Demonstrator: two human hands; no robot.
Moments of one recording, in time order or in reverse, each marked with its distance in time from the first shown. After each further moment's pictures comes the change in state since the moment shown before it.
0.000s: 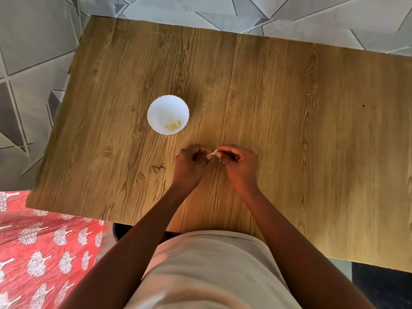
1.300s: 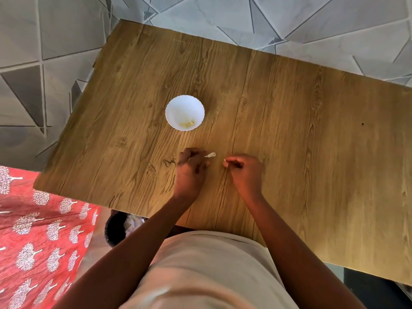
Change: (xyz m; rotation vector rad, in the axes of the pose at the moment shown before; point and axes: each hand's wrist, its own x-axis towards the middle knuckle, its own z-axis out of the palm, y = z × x) left_hand -0.032 -0.035 -0.010 0.214 0.247 0.255; right_hand -0.019 0.001 0.005 -0.281 -0.013 -0.082
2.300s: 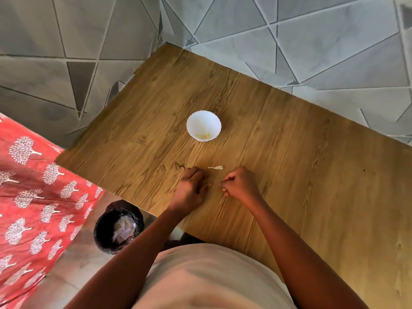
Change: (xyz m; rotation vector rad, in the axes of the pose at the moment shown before) left_hand -0.032 -0.016 -0.010 0.026 -0.012 0.137; right_hand 0.020 -0.026 -0.005 -0.271 -0.481 0.067
